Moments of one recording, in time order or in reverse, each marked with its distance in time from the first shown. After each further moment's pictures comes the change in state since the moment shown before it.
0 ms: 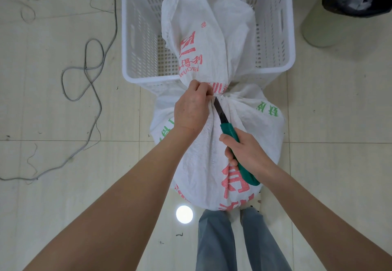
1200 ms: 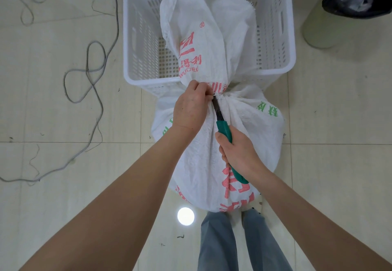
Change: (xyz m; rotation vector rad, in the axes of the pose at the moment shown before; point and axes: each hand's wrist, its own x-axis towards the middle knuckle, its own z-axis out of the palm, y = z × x) left_hand 0.006 -0.003 -0.002 -0.063 -0.001 0.001; right_hand 0.011 0.003 0.018 -0.062 0.117 -0.114
